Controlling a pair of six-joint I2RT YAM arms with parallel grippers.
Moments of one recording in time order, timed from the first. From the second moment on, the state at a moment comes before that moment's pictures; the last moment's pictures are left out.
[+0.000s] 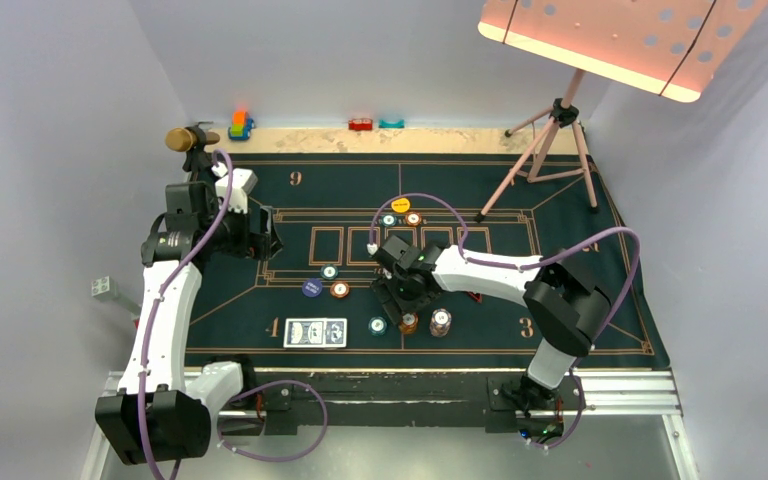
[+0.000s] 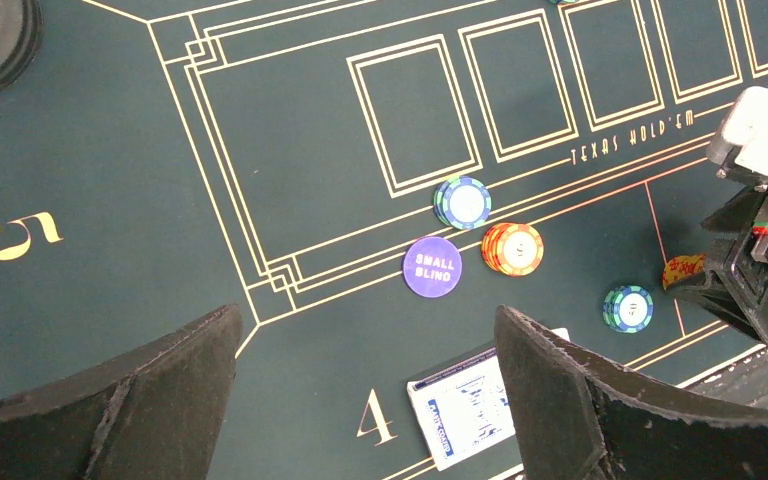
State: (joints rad) left arm 0.11 1.03 1.00 -0.79 0.44 0.14; right arm 0.95 1.70 1.07 -0.64 0.03 0.38
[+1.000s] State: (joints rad) left arm 0.11 1.03 1.00 -0.79 0.44 0.14; right arm 0.99 1.70 1.09 -0.74 0.01 0.34
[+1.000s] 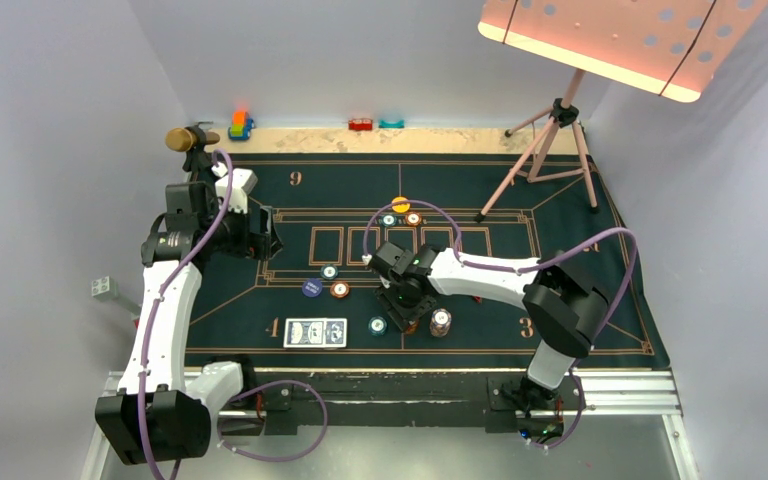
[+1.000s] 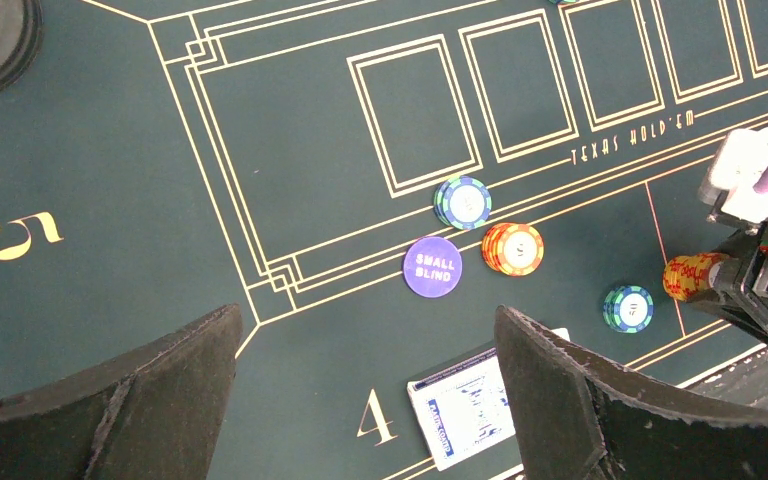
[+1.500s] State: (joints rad) left arm 0.11 1.03 1.00 -0.79 0.44 0.14; right arm 0.99 1.71 1.10 -0.74 0.01 0.33
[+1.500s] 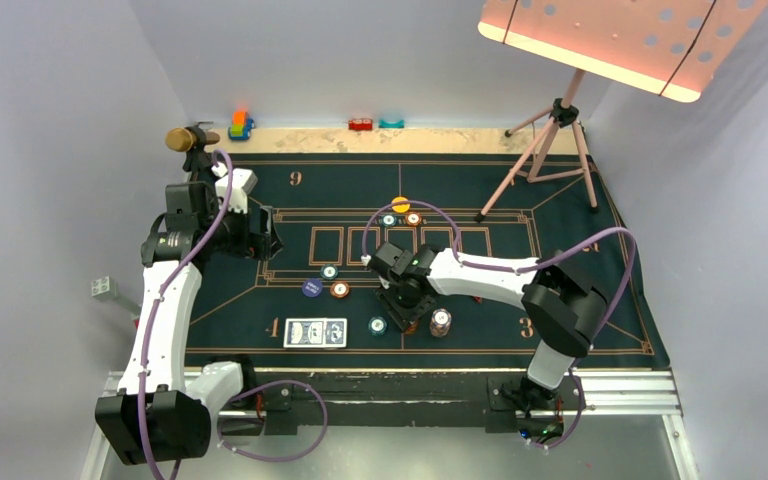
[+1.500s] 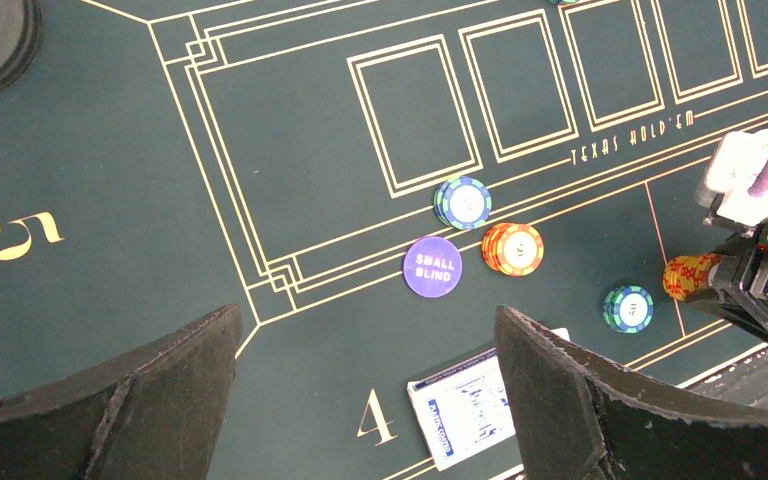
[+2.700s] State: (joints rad) left arm 0.11 1.03 1.00 -0.79 0.44 0.14; right arm 0.44 1.35 0.81 -0.82 0.23 0.70
